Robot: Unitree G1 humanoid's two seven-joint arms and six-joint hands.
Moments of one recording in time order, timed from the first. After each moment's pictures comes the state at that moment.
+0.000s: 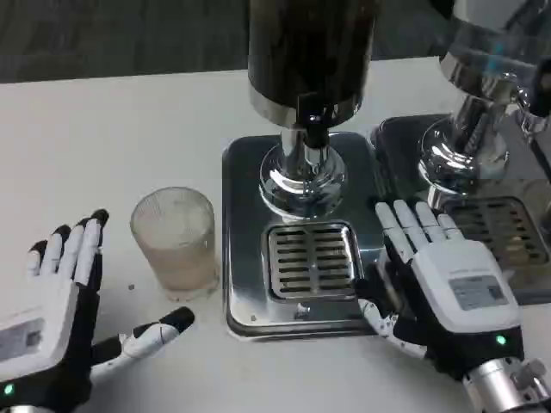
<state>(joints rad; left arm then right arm) 0.28 0.44 -0.10 0.08 0.79 -0.12 0.45 0.06 -0.38 0.39 0.11 -0.99 -0.01 -0.41</state>
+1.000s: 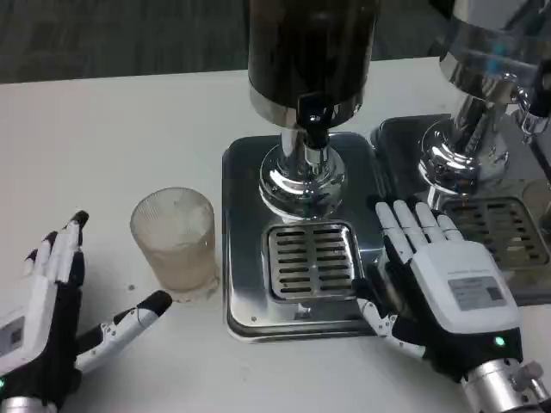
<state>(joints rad) 0.11 0.44 -0.07 0.47 0.59 -0.39 0.51 0.07 -0.37 0.39 0.10 -1.00 0.01 -0.41</state>
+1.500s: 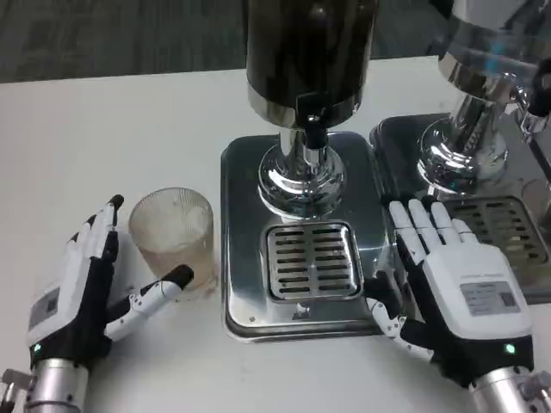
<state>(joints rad) -0.20 0.40 -0.15 0.97 0.56 -0.62 0.55 0.12 -0.36 0.39 0.02 -1.02 0.07 -0.41</state>
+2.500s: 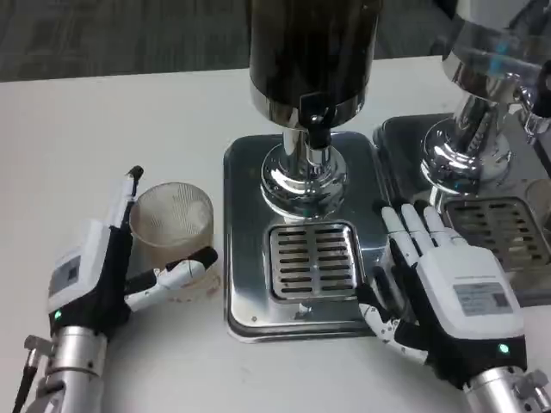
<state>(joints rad) -0.36 0.38 -0.26 1.16 0.55 -0.66 0.66 0.12 -0.36 0.40 0.02 -0.99 0.07 -0.38</state>
